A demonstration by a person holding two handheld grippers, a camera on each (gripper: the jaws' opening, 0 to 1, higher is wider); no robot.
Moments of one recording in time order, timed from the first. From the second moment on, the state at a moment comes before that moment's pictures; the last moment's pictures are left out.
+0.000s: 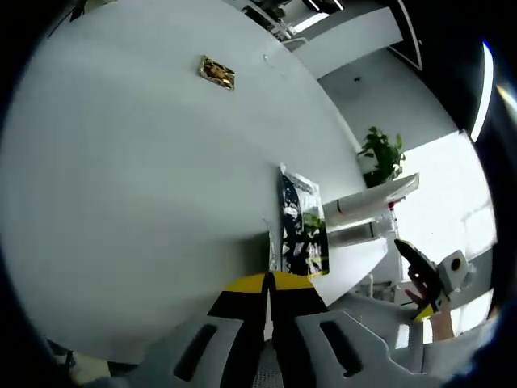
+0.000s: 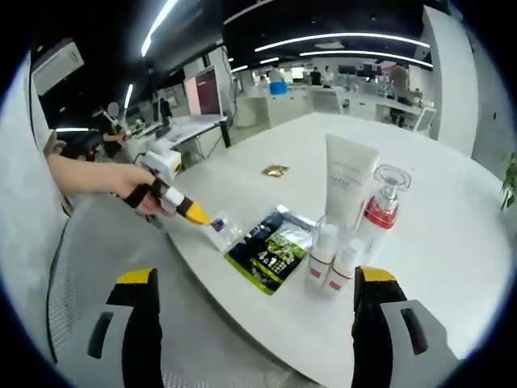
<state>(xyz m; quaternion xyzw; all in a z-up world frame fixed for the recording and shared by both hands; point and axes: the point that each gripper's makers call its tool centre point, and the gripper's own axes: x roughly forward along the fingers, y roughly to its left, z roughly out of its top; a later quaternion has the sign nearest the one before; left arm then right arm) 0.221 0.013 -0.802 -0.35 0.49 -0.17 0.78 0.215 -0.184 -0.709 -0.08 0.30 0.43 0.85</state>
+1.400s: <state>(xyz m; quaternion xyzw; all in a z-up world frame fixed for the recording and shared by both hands) 0.249 0.014 -0.818 0.02 0.46 -0.21 0.86 0.216 -0.186 -0.710 -0.08 0.30 0.42 0.85</state>
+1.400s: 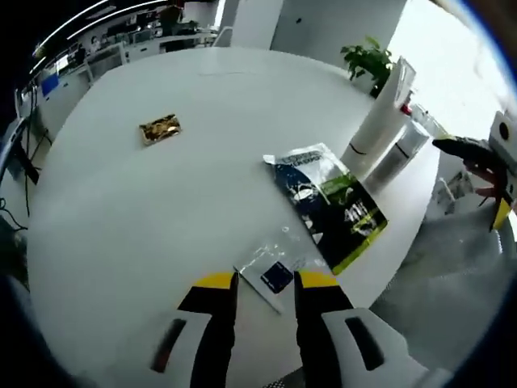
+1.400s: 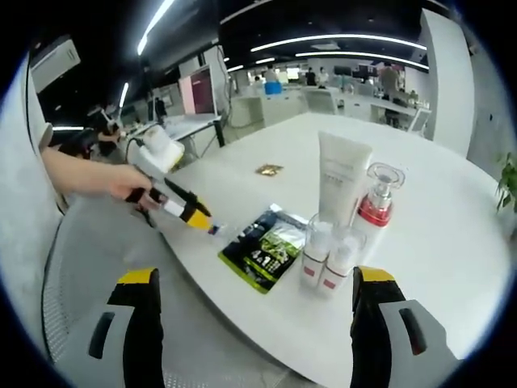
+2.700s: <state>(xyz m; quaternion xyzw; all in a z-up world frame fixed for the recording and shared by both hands) 0.256 -0.011 -0.831 0.22 0.40 -0.39 0.80 0.214 -0.185 -0.714 -0.11 0.31 0.42 0.85</state>
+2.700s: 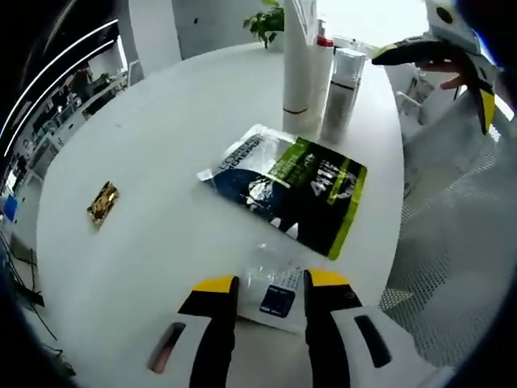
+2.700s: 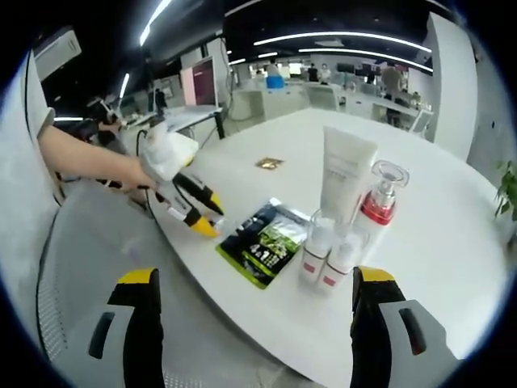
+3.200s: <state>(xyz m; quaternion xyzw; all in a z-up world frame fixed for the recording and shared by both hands) 0.260 -0.016 -0.832 0.25 0.39 -0.44 0.76 0.215 -0.186 -0.715 -0.11 0.31 0.42 0.85</state>
